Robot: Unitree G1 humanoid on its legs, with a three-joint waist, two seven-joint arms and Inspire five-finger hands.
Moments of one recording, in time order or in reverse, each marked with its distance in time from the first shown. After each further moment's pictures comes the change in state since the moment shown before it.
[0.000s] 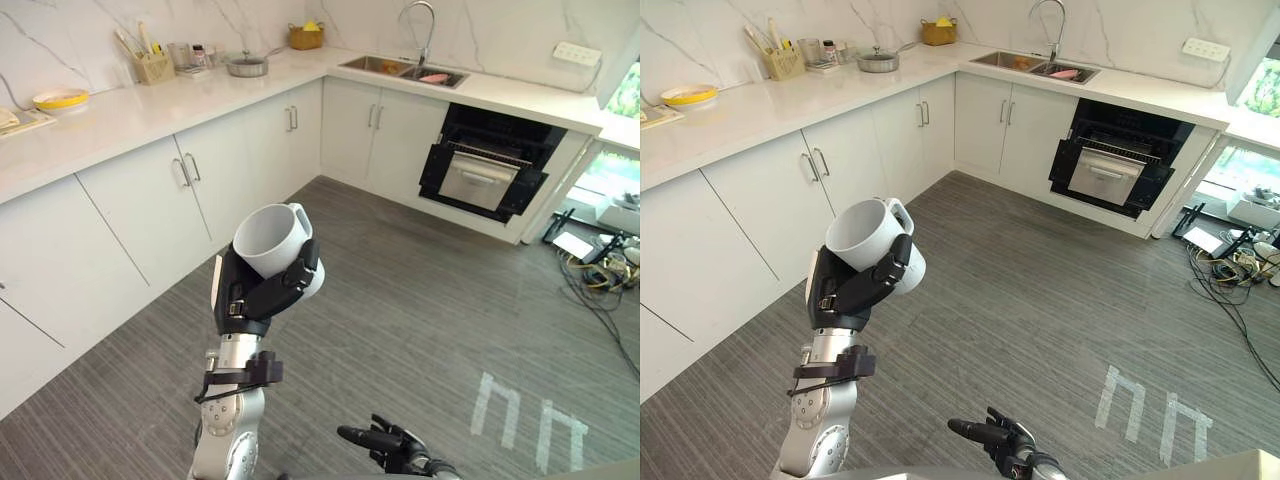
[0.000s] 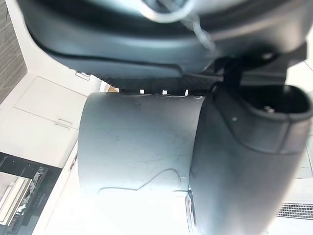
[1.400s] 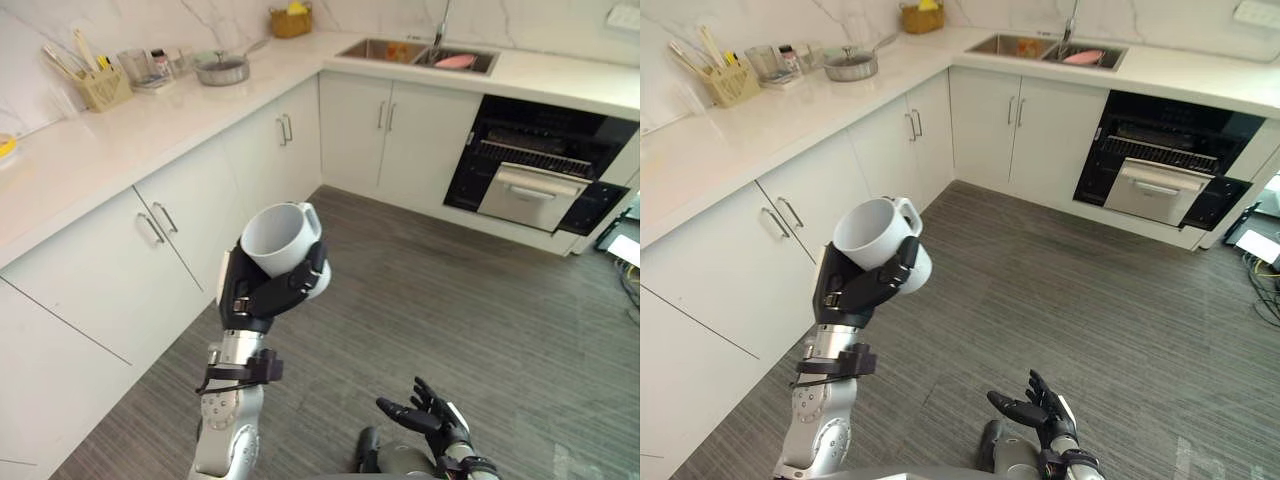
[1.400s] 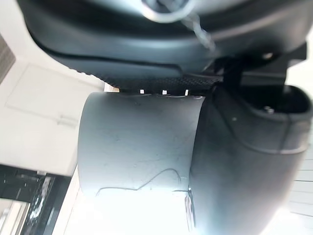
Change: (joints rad) left arm -0.040 -0.037 0.003 0.039 0.005 0.008 -0.132; right arm -0.019 -0.052 -0.173 0.137 -0.121 -0.390 0.084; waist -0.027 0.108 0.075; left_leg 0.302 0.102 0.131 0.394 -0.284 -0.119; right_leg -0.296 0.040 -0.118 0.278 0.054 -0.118
